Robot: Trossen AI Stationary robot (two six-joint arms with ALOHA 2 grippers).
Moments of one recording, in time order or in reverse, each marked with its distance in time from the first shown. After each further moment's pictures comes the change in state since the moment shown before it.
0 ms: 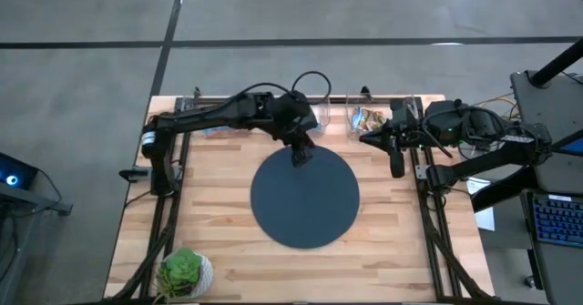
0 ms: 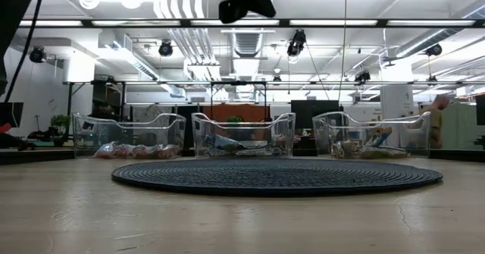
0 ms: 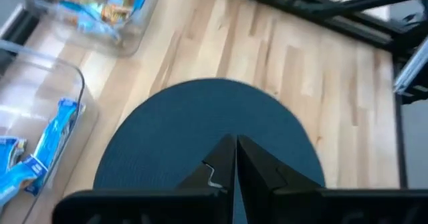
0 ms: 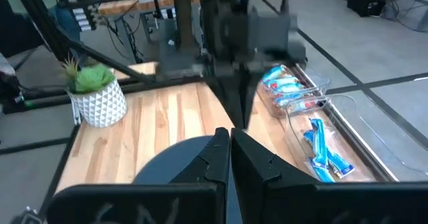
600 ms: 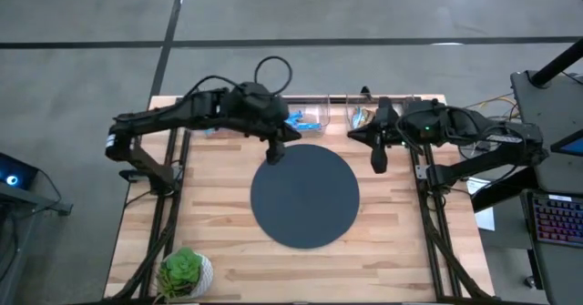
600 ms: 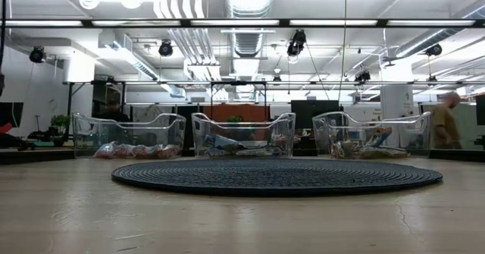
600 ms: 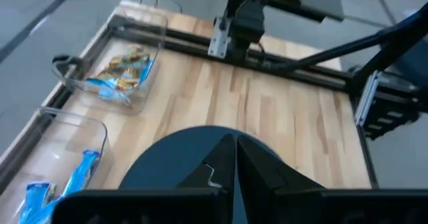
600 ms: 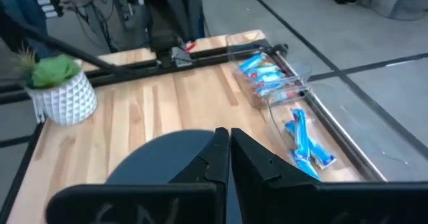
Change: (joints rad) left arm -0.043 -0.278 -0.148 0.134 -0.052 0.038; right arm -0.049 0.084 -0.005 0.020 0.028 -0.020
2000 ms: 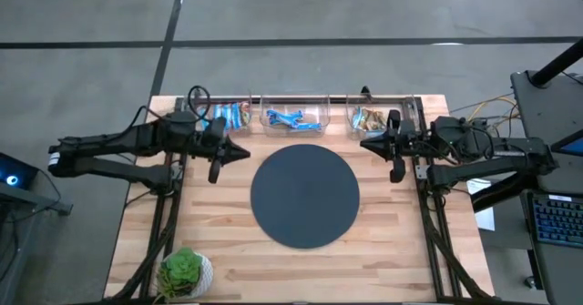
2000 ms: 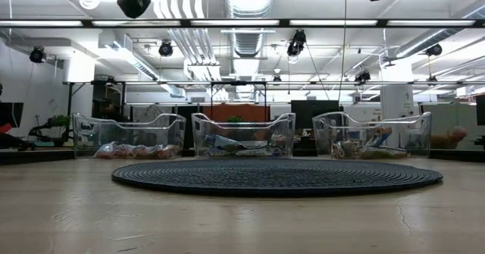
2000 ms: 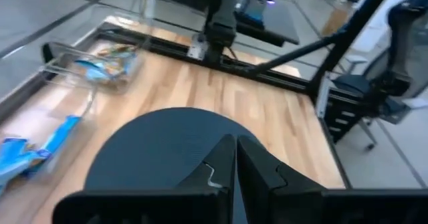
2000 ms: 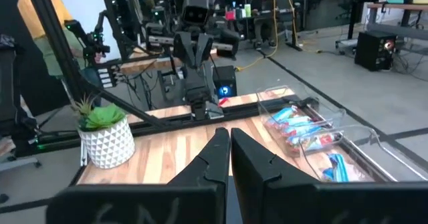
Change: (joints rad) left arm 0.000 -0.740 -0.929 0.435 0.070 -0.068; right arm -0.013 -0.353 -0.528 0.523 -0.109 -0.005
